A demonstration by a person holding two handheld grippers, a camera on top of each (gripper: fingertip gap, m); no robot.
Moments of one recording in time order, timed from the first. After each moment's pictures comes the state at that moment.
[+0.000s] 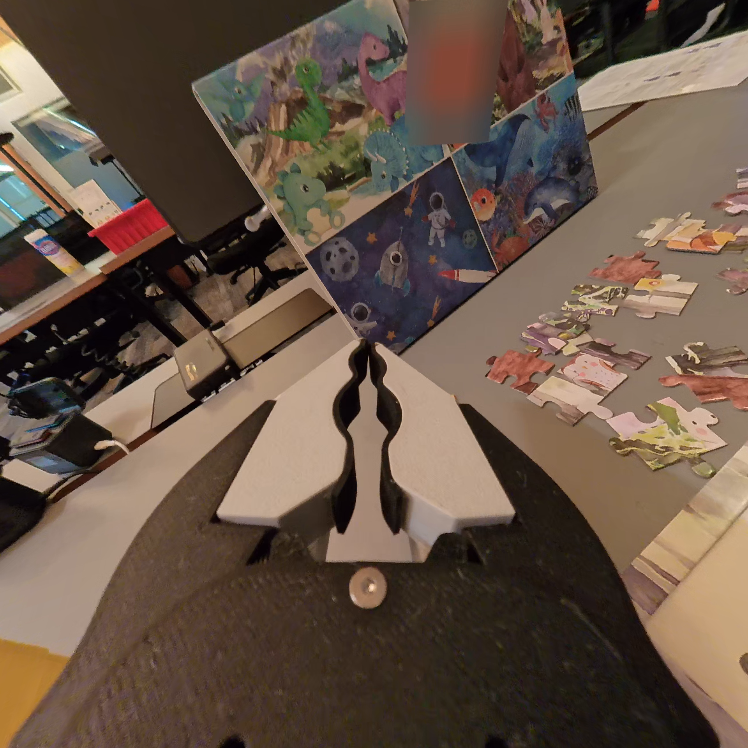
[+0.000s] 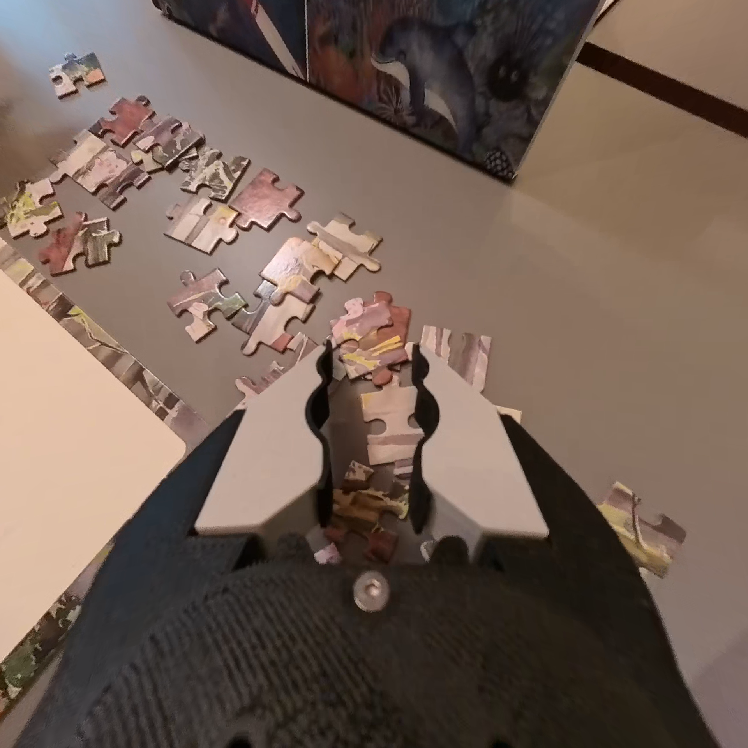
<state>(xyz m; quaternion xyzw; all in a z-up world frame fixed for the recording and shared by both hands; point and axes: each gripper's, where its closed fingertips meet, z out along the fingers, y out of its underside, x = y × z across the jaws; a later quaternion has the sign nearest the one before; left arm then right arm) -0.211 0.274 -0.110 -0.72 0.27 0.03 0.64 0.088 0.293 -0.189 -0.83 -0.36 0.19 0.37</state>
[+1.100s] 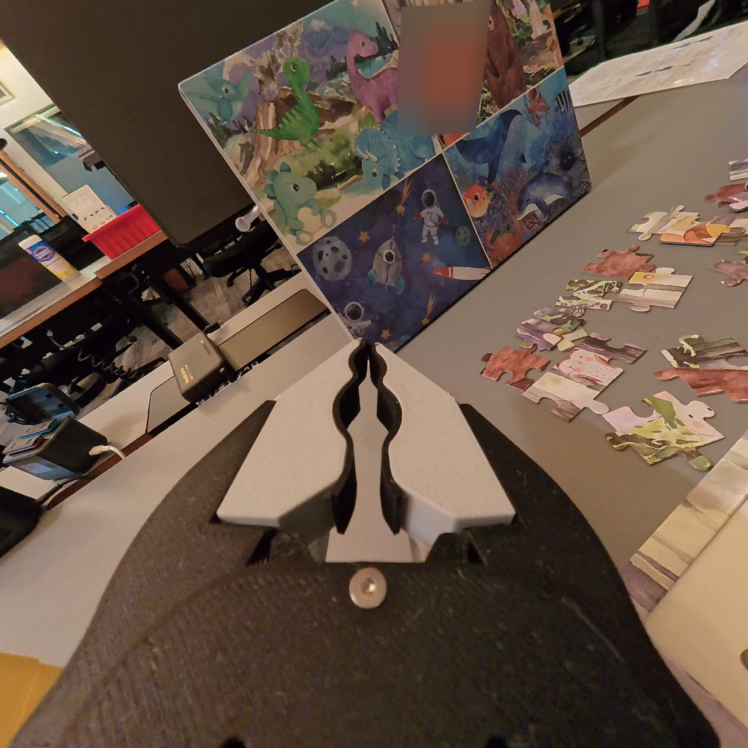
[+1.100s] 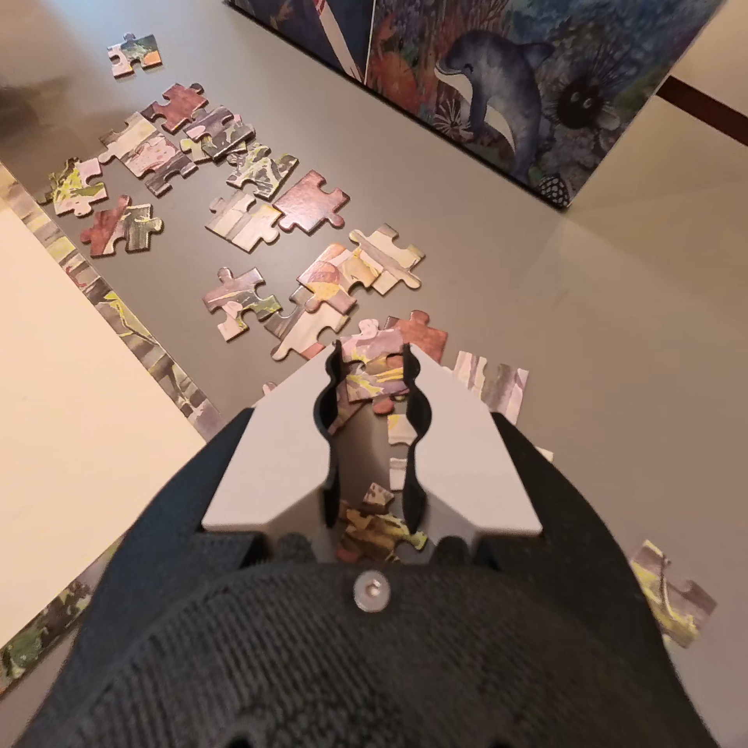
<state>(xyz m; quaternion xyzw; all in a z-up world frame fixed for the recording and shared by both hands) -0.205 0.273 -0.117 -0.72 0.28 0.03 0.64 0.072 0.284 -0.195 -0.81 -0.42 0.21 0.35</state>
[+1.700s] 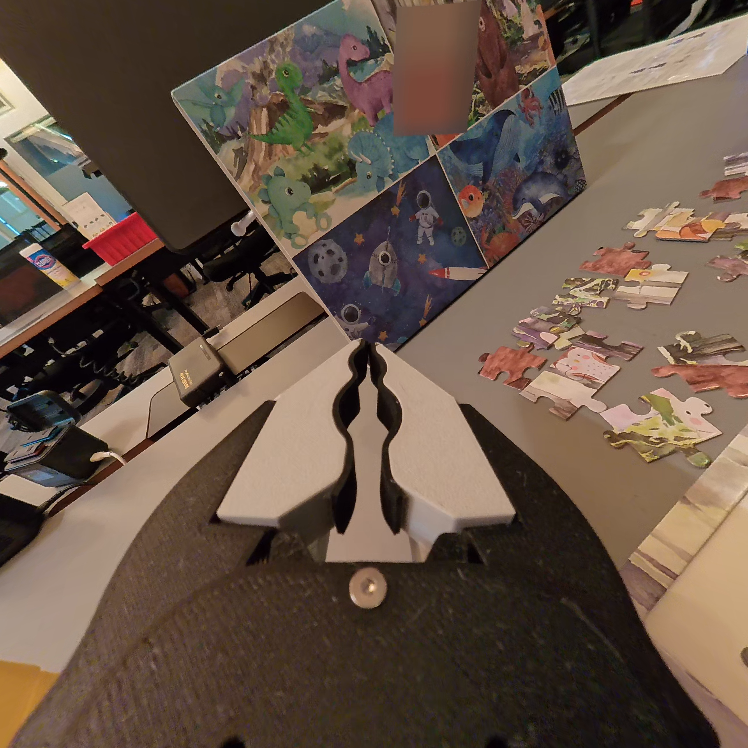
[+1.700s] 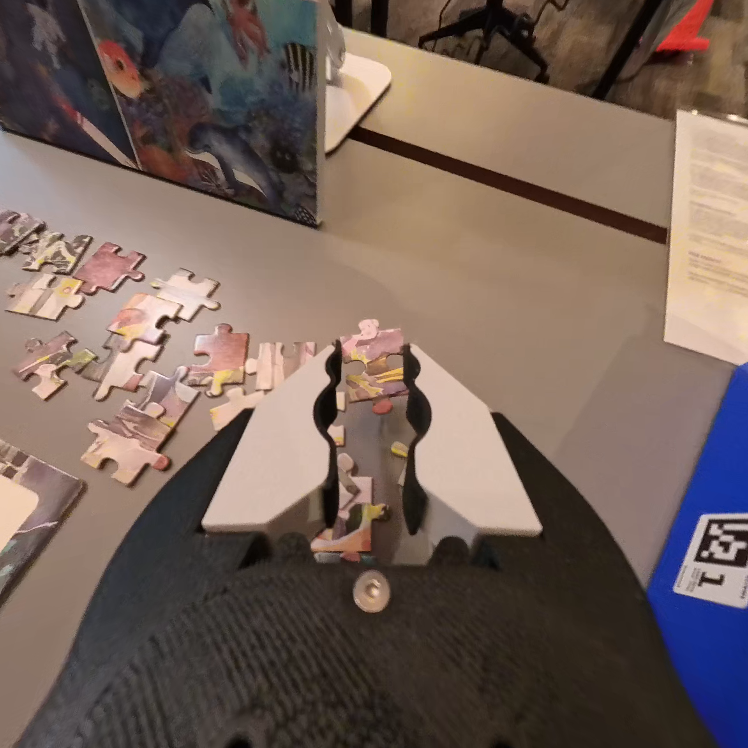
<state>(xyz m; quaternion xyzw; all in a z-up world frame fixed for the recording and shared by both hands) -0.201 0.271 -0.120 -0.71 0.28 0.03 0.64 0.168 0.339 -0.162 -0.84 -0.26 0.12 0.46</state>
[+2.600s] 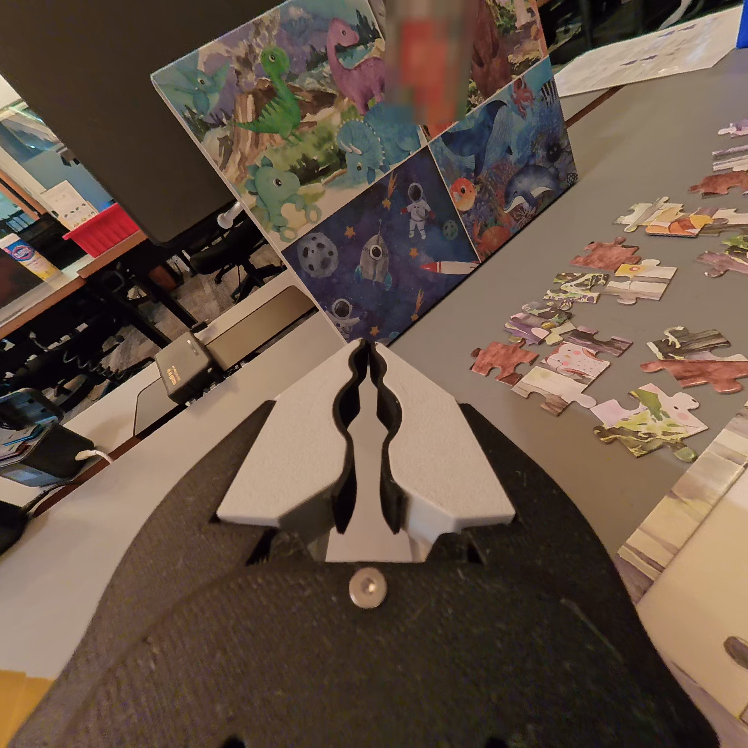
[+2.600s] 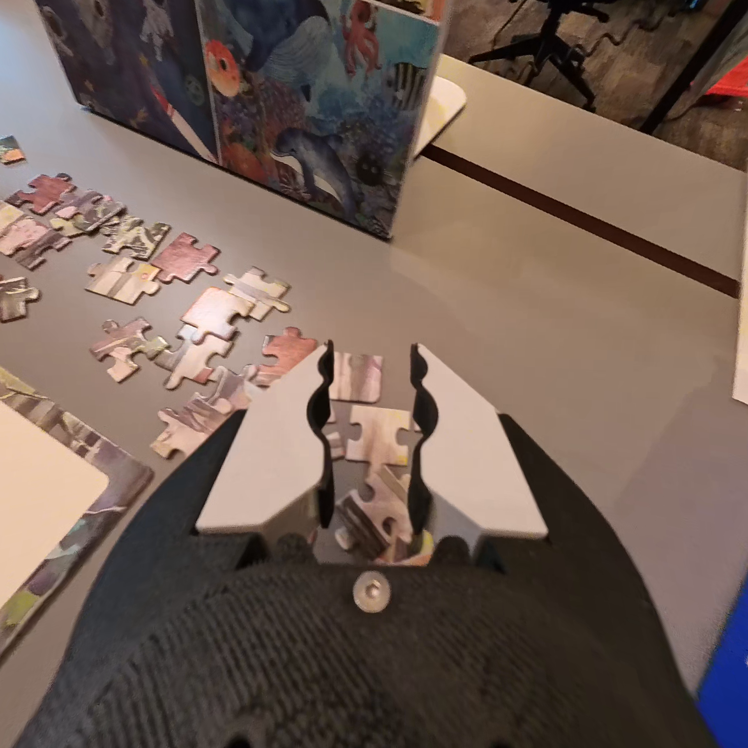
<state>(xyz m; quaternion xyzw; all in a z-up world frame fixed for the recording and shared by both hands) -0.197 0.269 -0.127 -0.72 0.29 0.02 0.63 0.134 0.322 -0.164 -0.82 -0.32 0.13 0.46</state>
